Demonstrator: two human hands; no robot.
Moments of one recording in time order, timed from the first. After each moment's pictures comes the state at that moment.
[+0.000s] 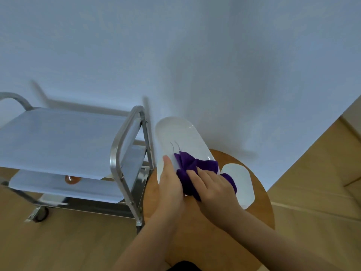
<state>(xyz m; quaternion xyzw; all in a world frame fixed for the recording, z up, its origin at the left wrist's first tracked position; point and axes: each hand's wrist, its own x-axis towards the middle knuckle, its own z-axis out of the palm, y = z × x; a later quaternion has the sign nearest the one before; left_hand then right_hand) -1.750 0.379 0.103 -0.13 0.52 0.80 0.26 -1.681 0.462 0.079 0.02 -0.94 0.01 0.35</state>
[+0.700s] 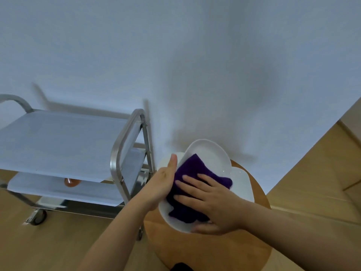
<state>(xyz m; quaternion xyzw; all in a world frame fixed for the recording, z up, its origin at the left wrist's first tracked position) -1.789 0.342 0.111 0.23 0.75 0.53 0.33 -1.677 0.490 0.091 0.26 -0.96 -0.08 0.09</state>
